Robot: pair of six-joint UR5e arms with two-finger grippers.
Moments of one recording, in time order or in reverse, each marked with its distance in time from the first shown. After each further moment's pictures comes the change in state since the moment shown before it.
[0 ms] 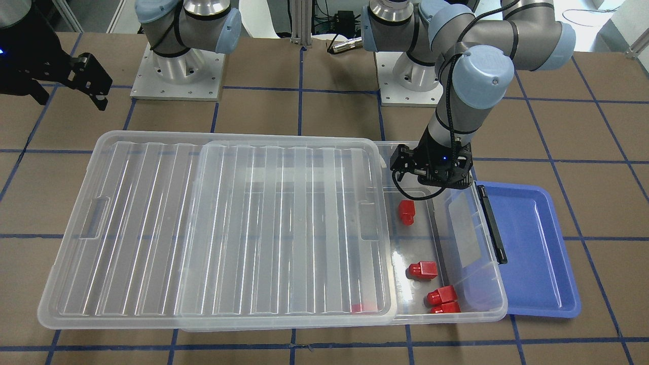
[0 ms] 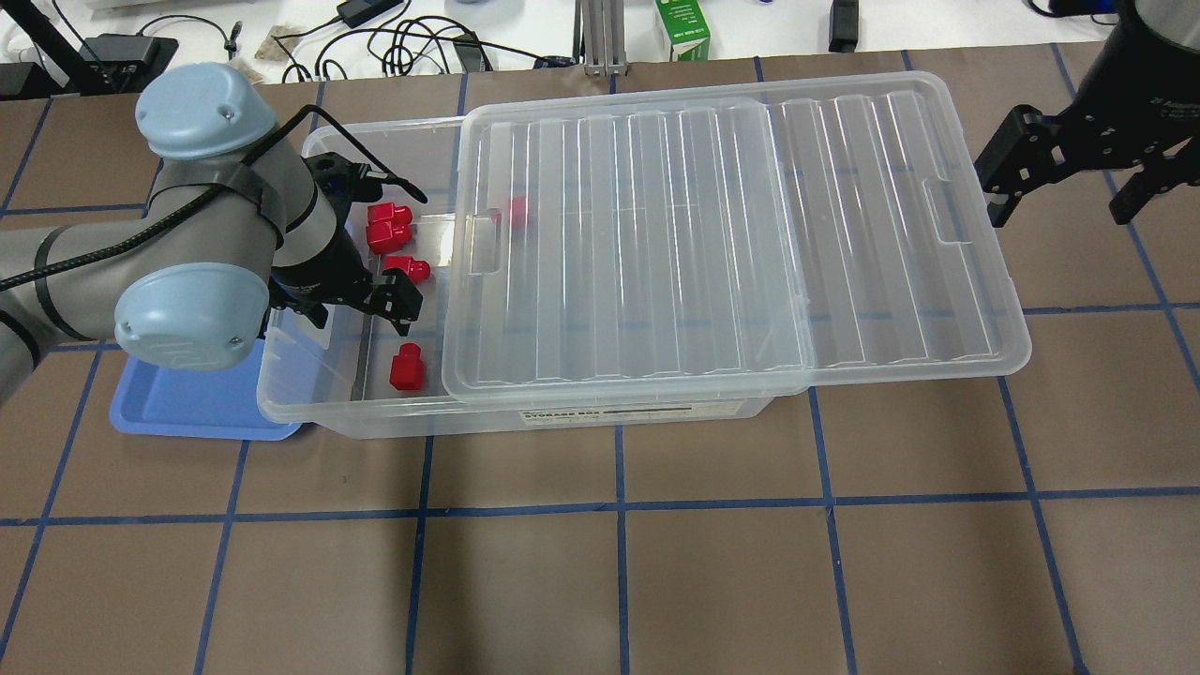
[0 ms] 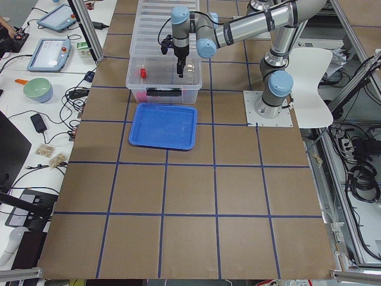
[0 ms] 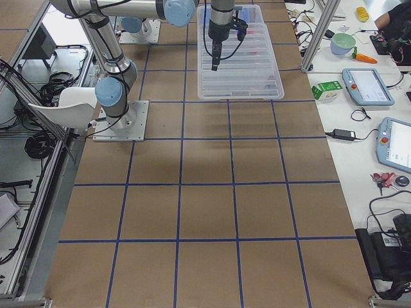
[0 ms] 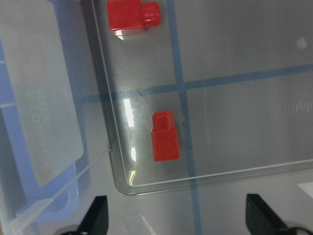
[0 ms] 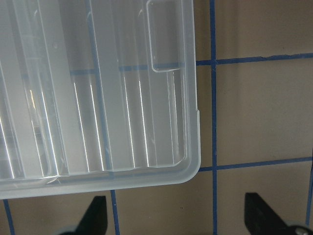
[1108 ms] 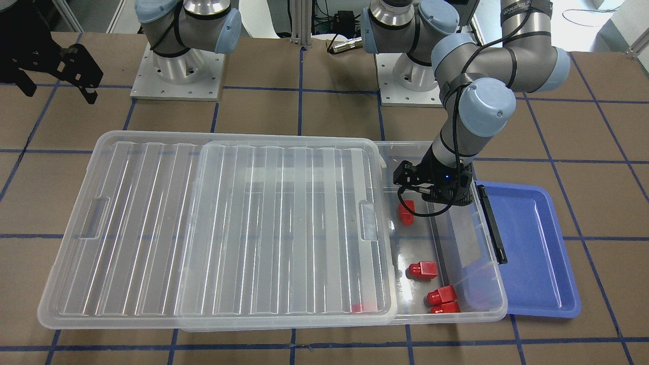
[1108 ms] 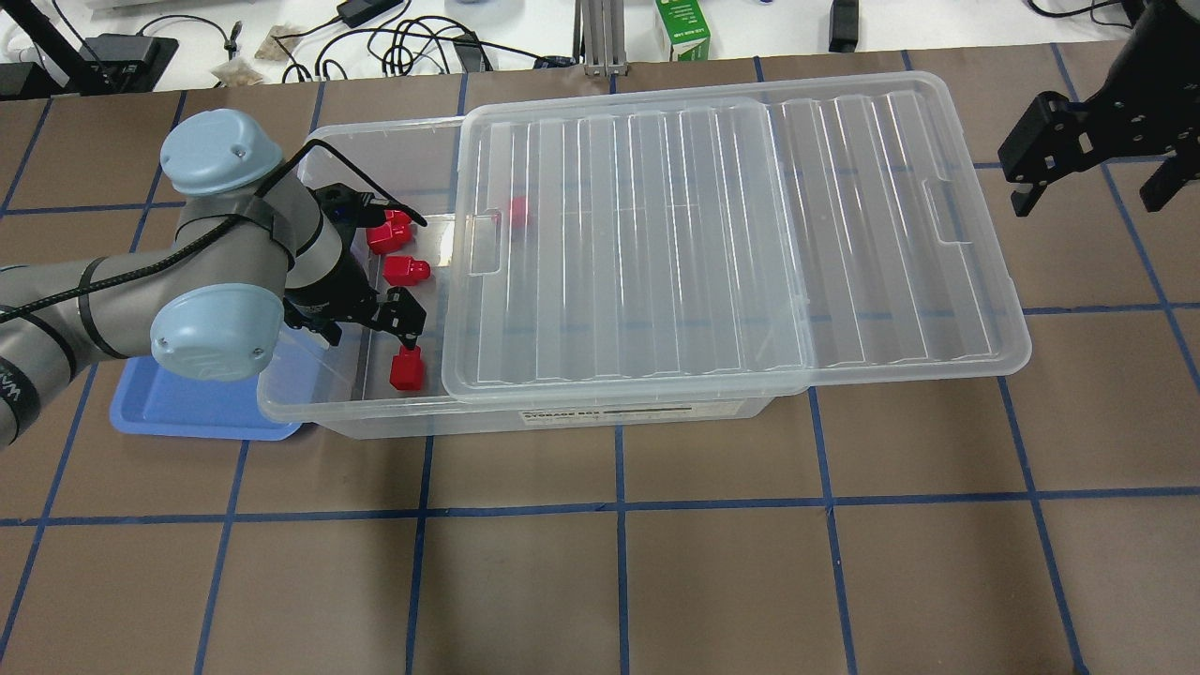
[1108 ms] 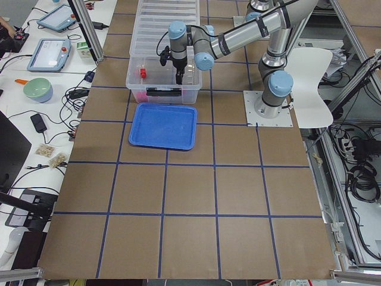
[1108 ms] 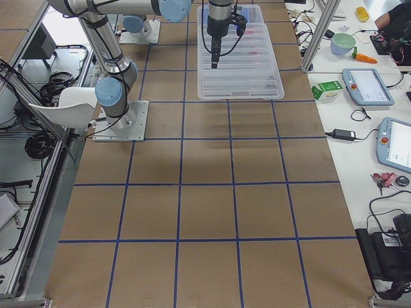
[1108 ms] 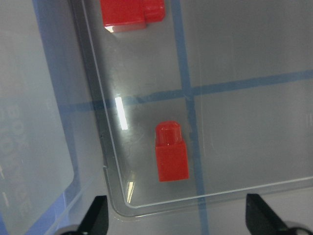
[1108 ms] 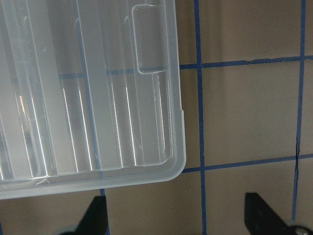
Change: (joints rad) left arm 0.046 -0.061 -0.057 0.088 -0.021 0.020; right arm -0.006 -0.019 -0.007 -0.004 -0.031 -0.001
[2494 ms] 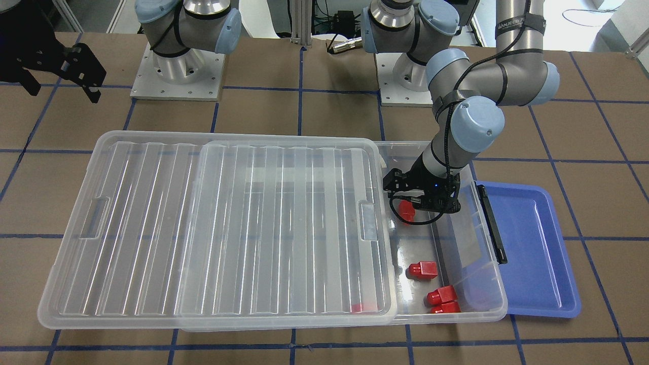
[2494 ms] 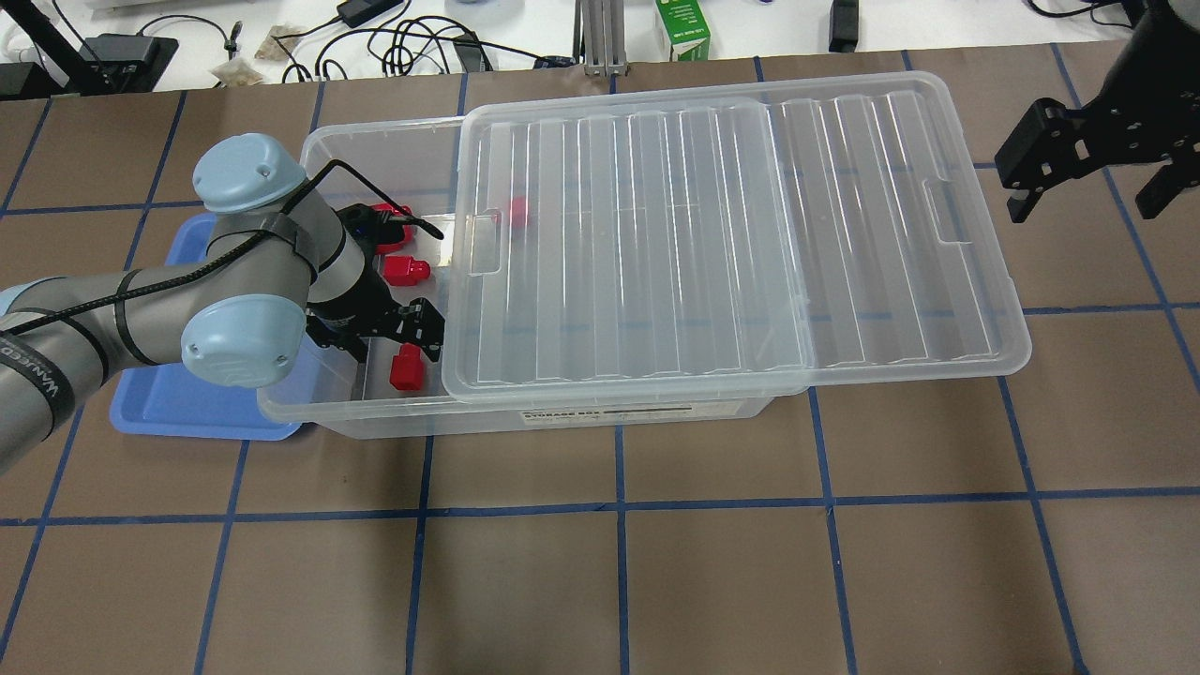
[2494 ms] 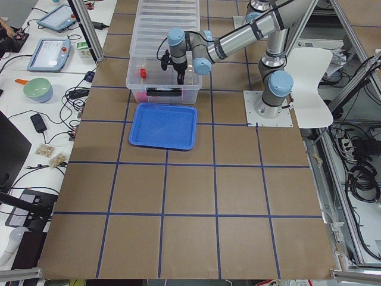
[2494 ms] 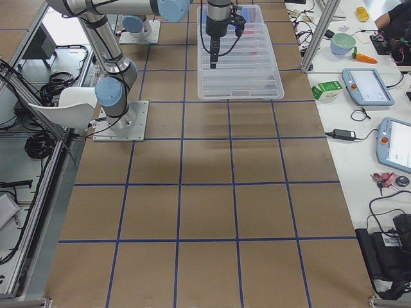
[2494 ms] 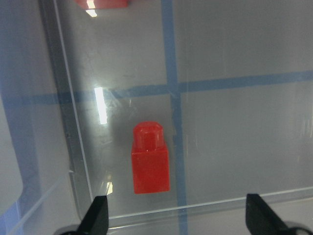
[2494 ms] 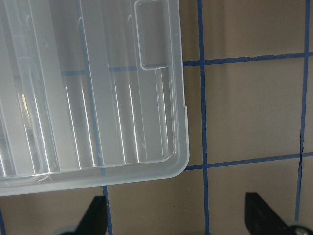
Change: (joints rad) left arm -0.006 -0.053 -0.020 0.025 -0.056 -0.041; right arm 0.000 -0.008 0.013 0.003 0.008 0.002
